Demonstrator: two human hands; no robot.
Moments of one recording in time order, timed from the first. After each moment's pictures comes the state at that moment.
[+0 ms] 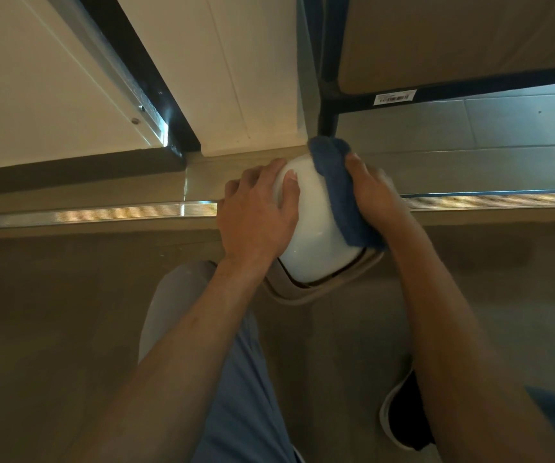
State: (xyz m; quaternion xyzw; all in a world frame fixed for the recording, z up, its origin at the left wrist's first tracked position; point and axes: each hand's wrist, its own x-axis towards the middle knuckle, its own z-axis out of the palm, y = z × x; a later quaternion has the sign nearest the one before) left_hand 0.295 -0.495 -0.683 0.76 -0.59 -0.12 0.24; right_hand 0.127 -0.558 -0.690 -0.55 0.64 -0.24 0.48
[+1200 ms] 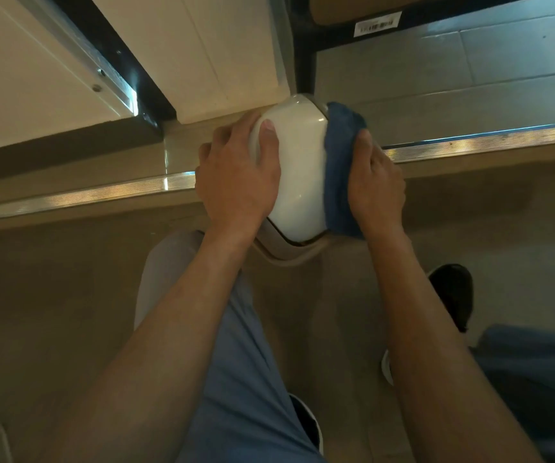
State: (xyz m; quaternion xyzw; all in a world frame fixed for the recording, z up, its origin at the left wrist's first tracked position) left_hand 0.288 -0.499 -0.693 0.77 -0.56 -0.09 0.27; right_hand 0.124 -0.499 -0.709 -0.47 0.73 -0.32 0.38
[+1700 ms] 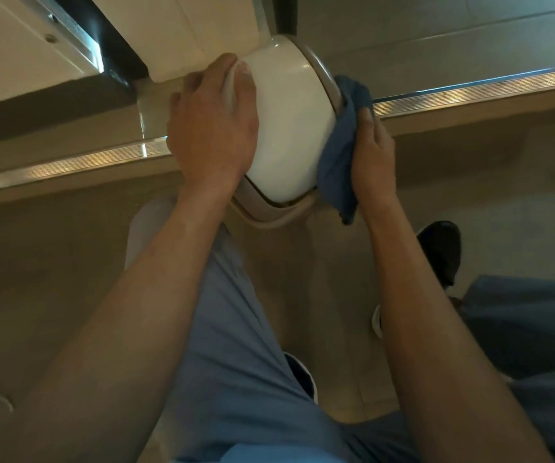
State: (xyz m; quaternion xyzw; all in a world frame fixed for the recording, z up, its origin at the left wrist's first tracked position) left_hand 0.293 -0.502 -0.696 0.78 -0.57 -0.07 0.27; right_hand 0.107 -0.478 -0.742 -0.33 0.68 -0.42 0.51
